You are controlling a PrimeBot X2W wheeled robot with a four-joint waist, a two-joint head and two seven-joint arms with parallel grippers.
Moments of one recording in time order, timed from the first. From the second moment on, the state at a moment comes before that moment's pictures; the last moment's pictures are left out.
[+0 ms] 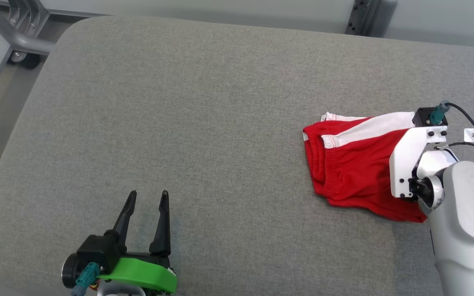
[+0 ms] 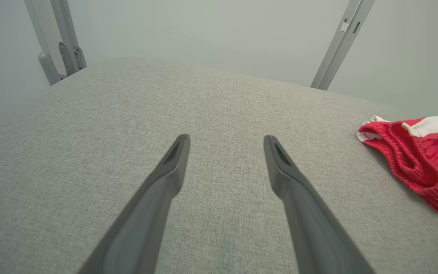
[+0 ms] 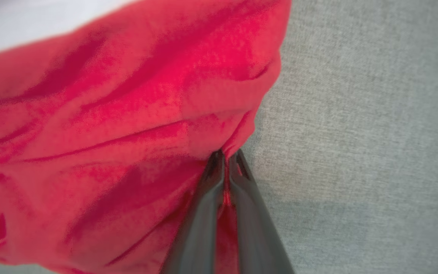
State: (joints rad) left arm -0.03 0.05 -0.20 0.18 -0.30 -0.07 -0.26; right arm -0.52 -0.08 -0.18 0.41 -0.05 0.13 0.98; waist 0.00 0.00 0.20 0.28
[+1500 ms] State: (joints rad) left arm -0.03 0.05 -0.13 0.17 -0.23 -0.10 -0.26; right arm -0.58 -0.47 -0.04 0.15 0.17 0.13 1.06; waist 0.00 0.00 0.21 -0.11
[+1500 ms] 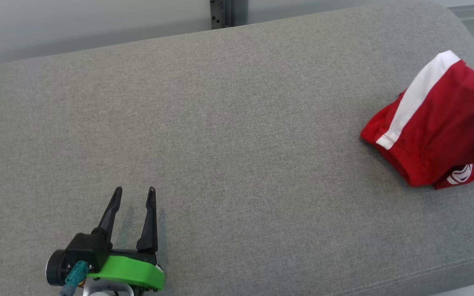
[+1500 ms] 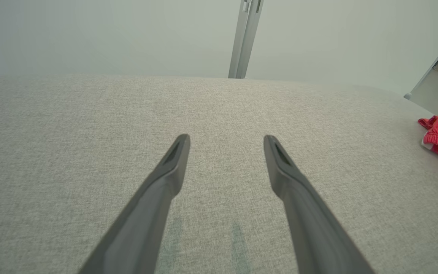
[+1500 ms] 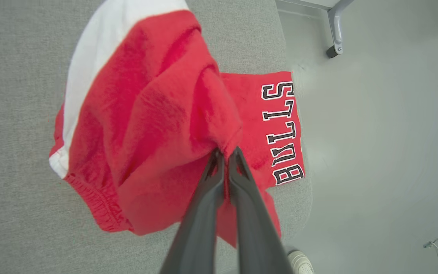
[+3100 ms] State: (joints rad) left arm 0.02 0.08 -0.05 0.10 -0.22 -0.11 -0.26; right arm -0.51 -0.23 -0.42 0.63 0.07 0.13 0.04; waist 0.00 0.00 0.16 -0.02
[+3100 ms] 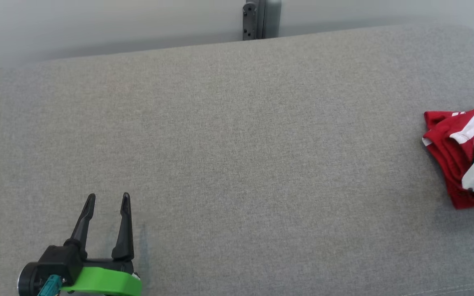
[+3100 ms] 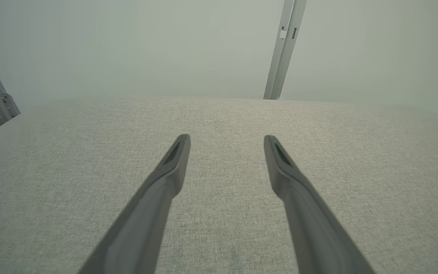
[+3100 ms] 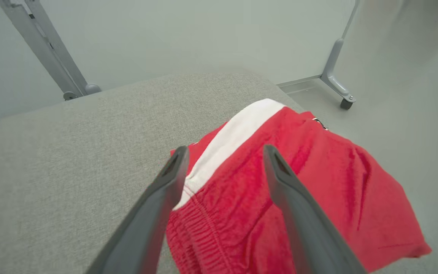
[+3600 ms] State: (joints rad) left arm 0.09 0.06 -0.01 0.22 -0.24 -0.11 -0.26; right arm -0.01 -0.09 -0.25 0.16 0.17 0.13 -0.06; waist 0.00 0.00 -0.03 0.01
